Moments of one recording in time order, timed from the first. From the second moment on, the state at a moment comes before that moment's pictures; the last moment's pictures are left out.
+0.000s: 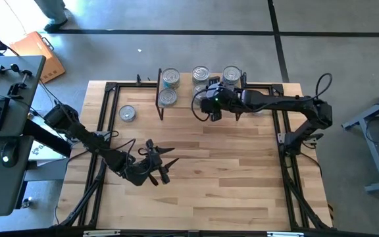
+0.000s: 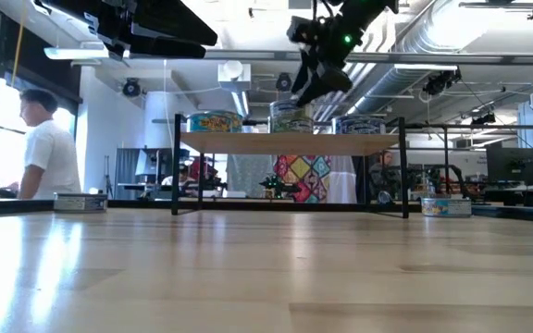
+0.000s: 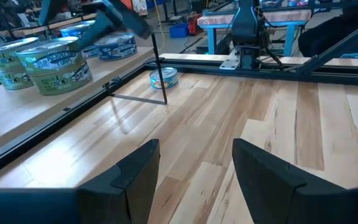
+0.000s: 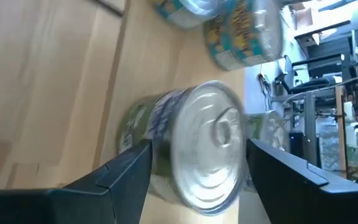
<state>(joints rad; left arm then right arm) -0.59 1.50 0.72 0.36 -1.05 -0.25 -0.22 1.60 1.35 -0.47 0.44 -0.78</state>
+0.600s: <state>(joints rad) -0.62 1.50 0.72 0.31 -1.05 -0.30 0.19 1.60 1.17 -0.95 0.08 -0.11</state>
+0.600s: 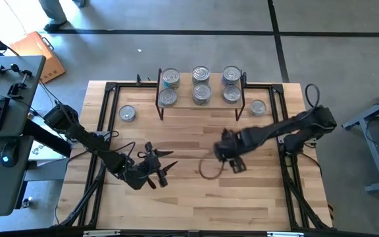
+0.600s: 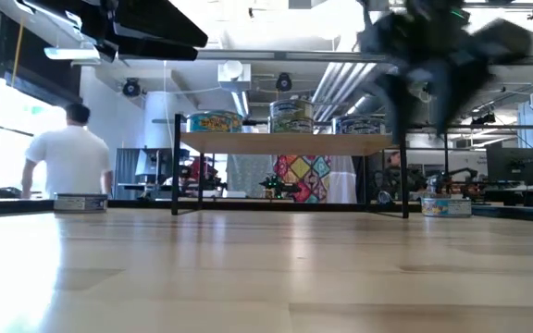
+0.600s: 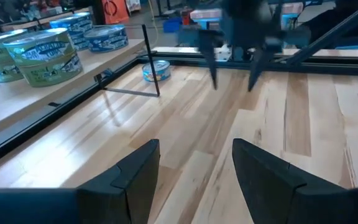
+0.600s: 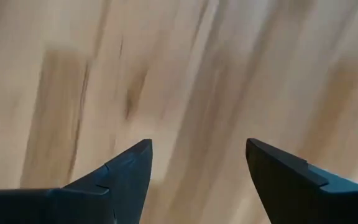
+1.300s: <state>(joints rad) -0.61 1.50 0.72 0.30 -1.05 -0.28 0.07 1.25 0.60 -1.13 0.52 0.97</state>
